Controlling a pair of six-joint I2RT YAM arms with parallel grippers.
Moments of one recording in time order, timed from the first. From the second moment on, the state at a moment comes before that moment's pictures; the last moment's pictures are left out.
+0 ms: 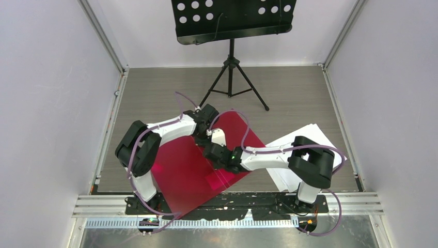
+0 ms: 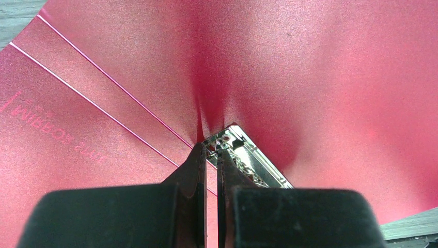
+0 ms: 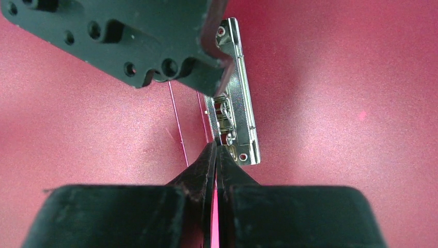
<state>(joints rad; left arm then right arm) -0.68 1.79 1.13 -0.64 -0.05 -0.64 1.18 1.73 0.96 -0.19 0.41 0.71</state>
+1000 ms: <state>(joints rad) -0.68 1.81 1.16 -0.67 -0.04 -0.60 1.29 1.84 1.08 -0.39 0.68 0.90</state>
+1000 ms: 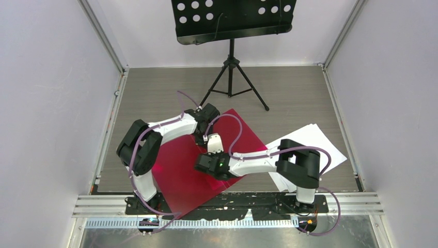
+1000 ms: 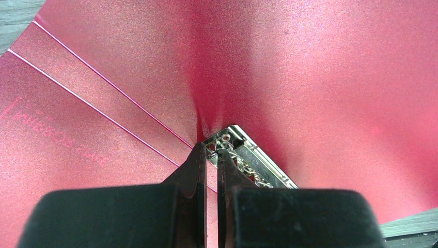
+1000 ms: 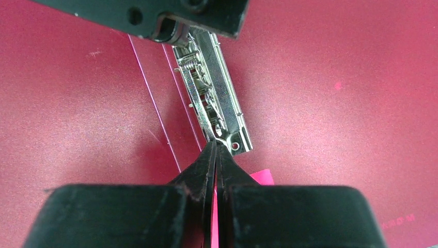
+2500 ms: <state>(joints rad) -0.67 1.91 1.33 -0.77 0.02 -0.52 1.11 1.55 0.77 -0.19 0.35 0.82</state>
